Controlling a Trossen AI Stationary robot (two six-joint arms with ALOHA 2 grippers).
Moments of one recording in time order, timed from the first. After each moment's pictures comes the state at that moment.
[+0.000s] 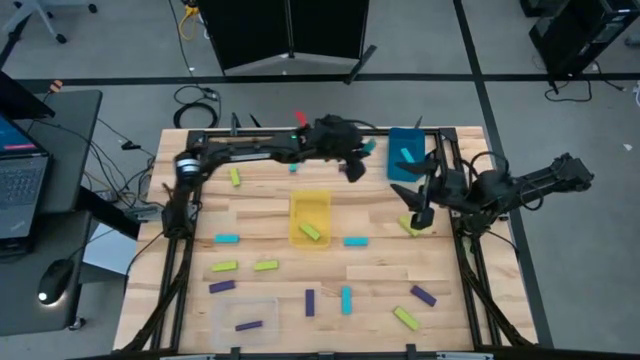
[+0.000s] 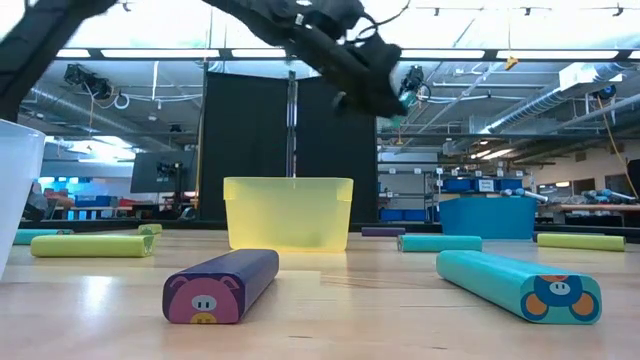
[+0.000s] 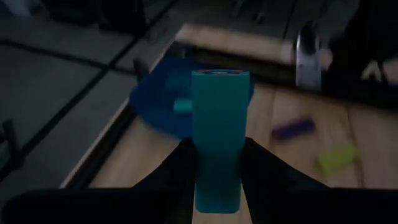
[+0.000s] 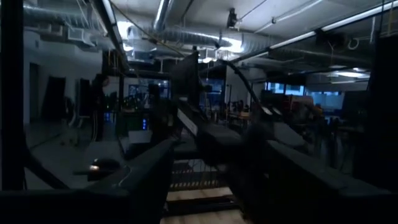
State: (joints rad) left arm 0.30 2.03 1.74 -0.16 -0.02 -0.02; right arm 0.28 0.76 0.59 0.50 0.53 -0.22
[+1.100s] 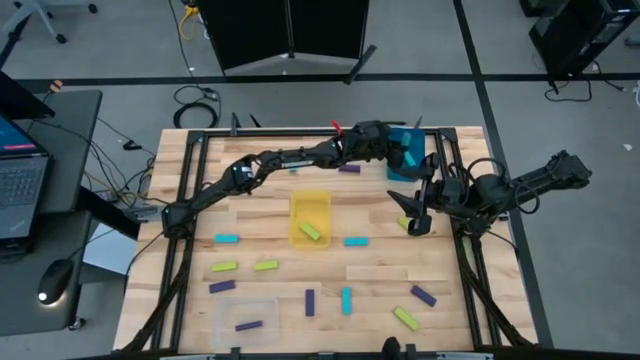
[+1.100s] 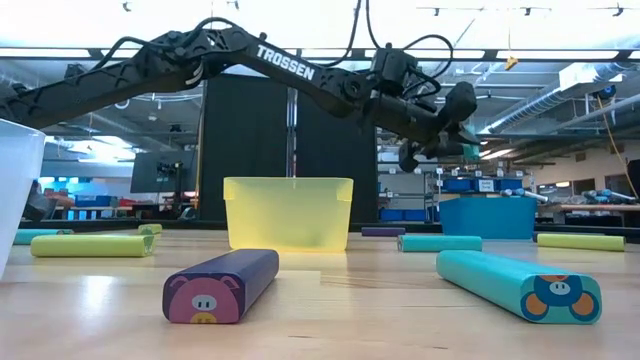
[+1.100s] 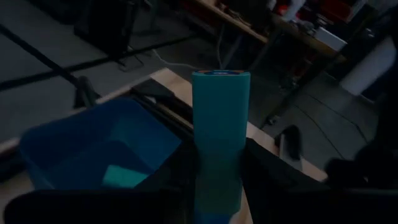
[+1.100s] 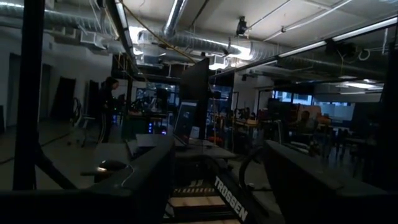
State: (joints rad) left arm 0.31 2.60 2.34 0.08 0.01 -0.45; right arm 0.32 0.81 0.59 0.58 0.52 -0.27
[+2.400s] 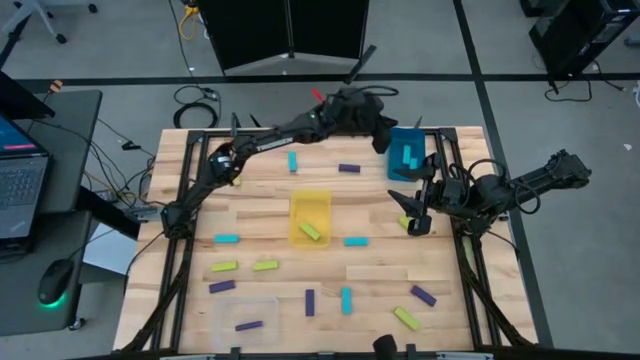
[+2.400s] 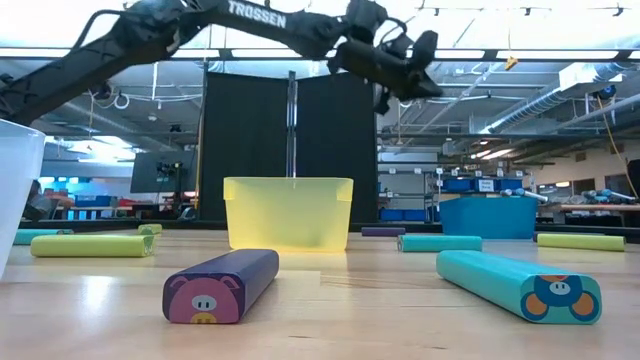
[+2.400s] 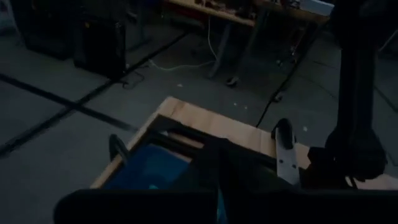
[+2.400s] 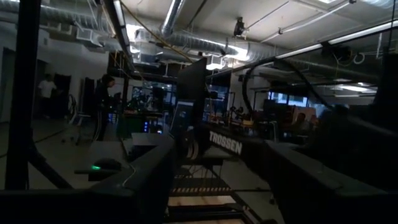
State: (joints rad) left arm 0.37 2.35 2.33 -0.21 0.12 -0.16; right arm 0.33 0.81 0.59 0.59 0.54 -0.30
